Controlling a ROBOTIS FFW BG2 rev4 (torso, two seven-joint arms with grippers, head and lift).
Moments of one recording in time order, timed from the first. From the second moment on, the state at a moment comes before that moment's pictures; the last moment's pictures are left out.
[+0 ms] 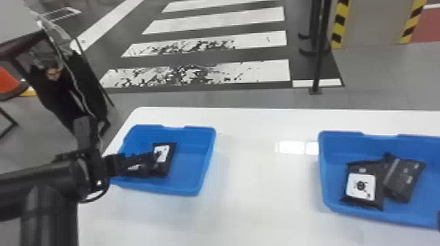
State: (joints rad) left arm -0.08 0.20 0.49 -1.84 -0.08 1.20 -0.59; right arm 0.80 0.00 -0.22 -2.14 -0.40 -0.09 0.40
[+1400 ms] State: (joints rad) left arm -0.04 0.21 0.41 -1.91 -0.17 1.16 -0.60; right arm 0.79 -0.01 -0.20 -2.11 -0.49 -0.04 0.40
